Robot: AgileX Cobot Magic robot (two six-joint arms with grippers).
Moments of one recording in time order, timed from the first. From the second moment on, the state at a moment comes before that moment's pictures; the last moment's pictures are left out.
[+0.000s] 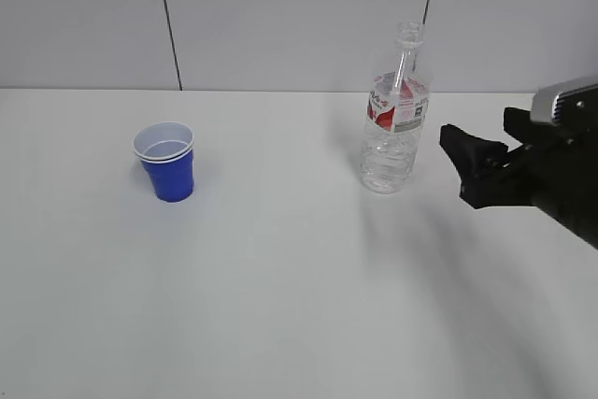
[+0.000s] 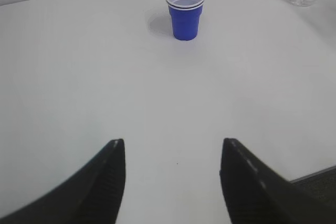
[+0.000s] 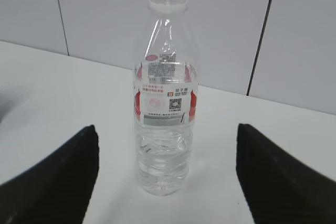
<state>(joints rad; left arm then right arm) -0.33 0.02 -0.52 0.03 1.11 -0.02 0.25 1.56 -0.41 -0.08 -0.92 -0.09</state>
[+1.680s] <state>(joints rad) -0.33 0.02 -0.52 0.03 1.11 -0.02 0.25 0.23 -0.40 -0.08 0.64 -0.08</state>
